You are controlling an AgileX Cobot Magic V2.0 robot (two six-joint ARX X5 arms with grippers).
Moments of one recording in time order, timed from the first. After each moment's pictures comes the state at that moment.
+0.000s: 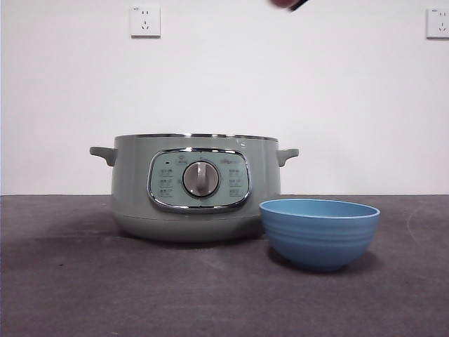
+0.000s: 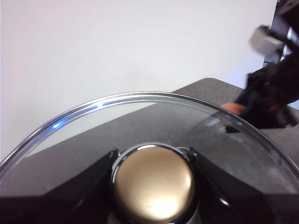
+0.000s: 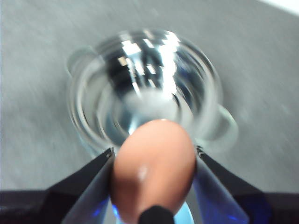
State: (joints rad) left arm -0.37 0.90 1.39 -0.65 0.21 0.08; right arm 0.55 1.53 1.78 -1.01 -0.09 -0.08
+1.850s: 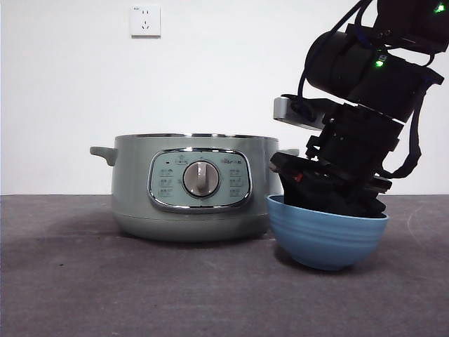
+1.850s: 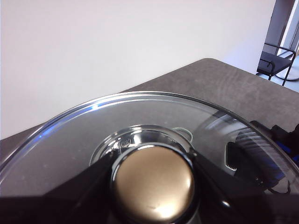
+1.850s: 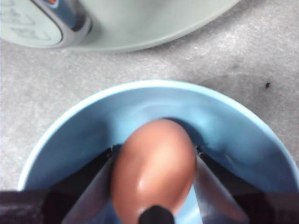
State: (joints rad) left arm -0.37 0.91 1.39 -0.73 0.21 0.09; right arm 0.53 1.65 0.89 -0.29 -0.16 -0.03
